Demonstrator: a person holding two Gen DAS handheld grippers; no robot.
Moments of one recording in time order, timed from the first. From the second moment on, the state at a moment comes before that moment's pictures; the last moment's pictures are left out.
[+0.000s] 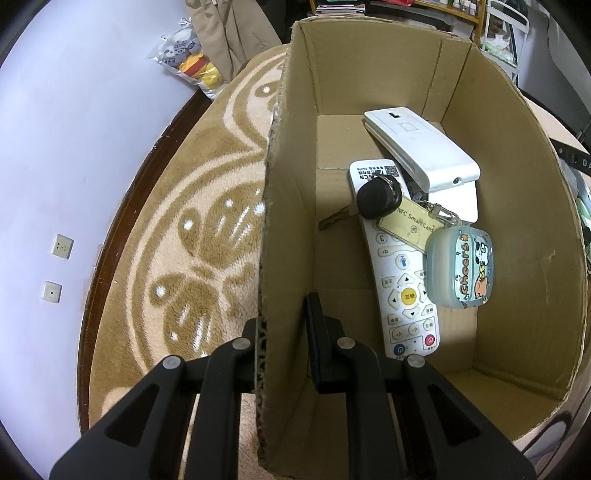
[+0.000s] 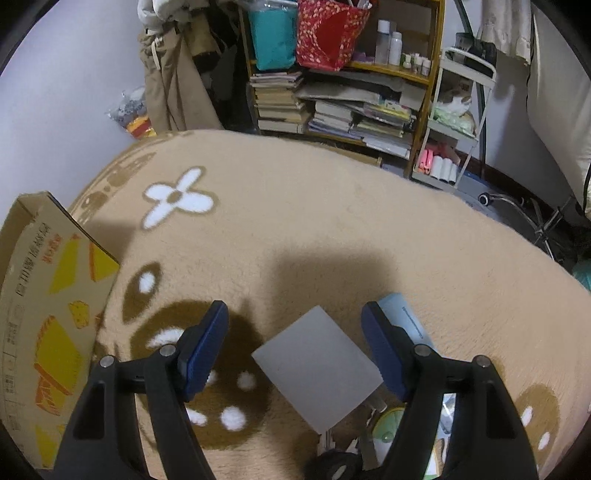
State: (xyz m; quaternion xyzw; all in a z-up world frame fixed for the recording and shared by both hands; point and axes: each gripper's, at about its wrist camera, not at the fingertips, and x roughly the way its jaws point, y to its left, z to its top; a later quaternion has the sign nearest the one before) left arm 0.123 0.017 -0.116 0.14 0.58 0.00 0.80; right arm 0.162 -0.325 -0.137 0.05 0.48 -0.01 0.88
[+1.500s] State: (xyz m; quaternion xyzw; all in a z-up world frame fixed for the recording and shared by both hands) left arm 0.123 0.017 -0.116 0.14 0.57 0.00 0.81; right arm 0.104 -0.266 -0.108 0.03 0.42 -0.04 0.91
